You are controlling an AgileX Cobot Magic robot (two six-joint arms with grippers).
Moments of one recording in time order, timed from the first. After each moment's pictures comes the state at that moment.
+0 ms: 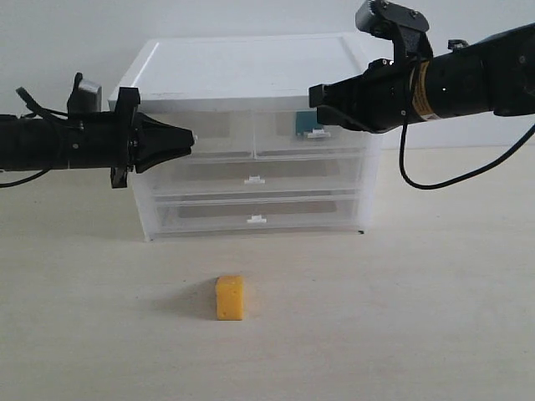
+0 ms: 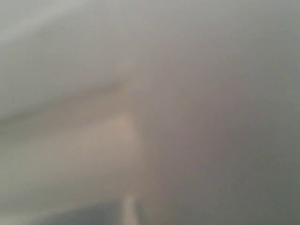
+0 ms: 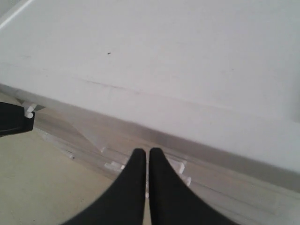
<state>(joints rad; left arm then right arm) -0.02 2.09 -1.33 -1.67 1.09 1.08 0.28 1.77 -1.25 -1.71 -0.44 1.88</state>
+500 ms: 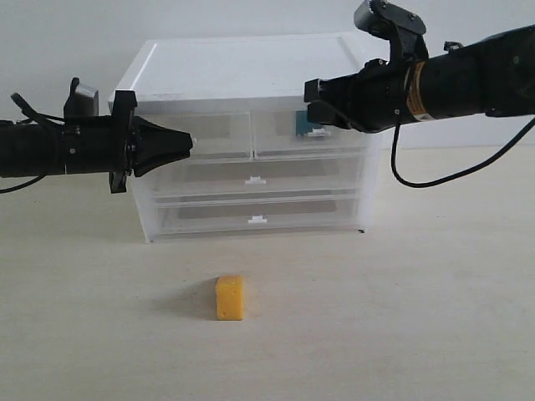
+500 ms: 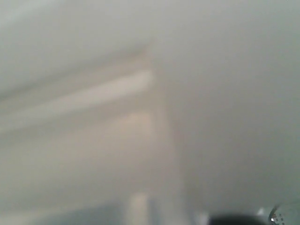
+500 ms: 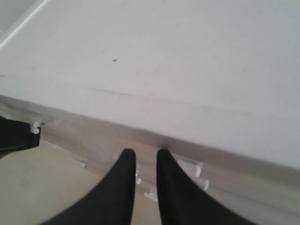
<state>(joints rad) -0.02 2.08 -1.28 -1.69 1.11 1.10 0.28 1.80 -1.26 -1.64 -0.44 1.88</state>
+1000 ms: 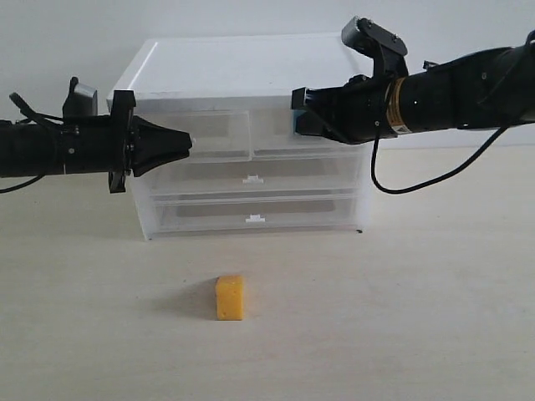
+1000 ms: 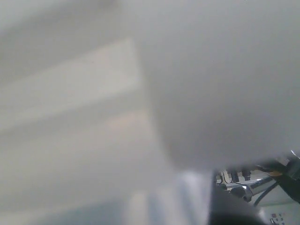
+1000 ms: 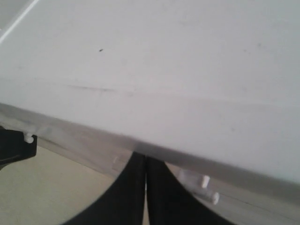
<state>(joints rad) -0.02 2.07 -1.28 -1.69 1.11 1.10 0.29 1.89 -1.30 -1.51 -0.47 1.84</state>
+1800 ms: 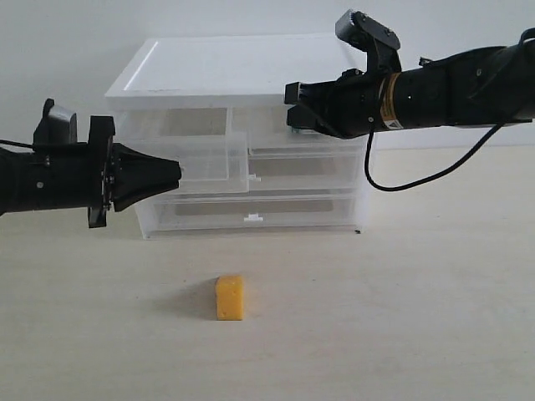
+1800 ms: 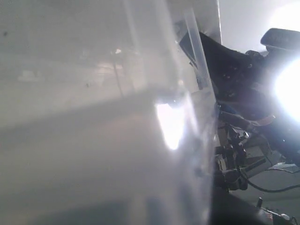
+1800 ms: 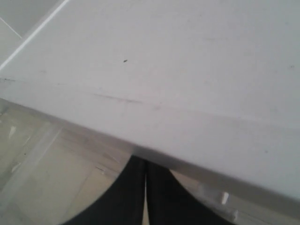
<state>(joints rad) -0.01 1.87 -0.96 -1.72 1.12 1.20 0.30 1.89 -1.32 -1.44 -0.49 1.75</state>
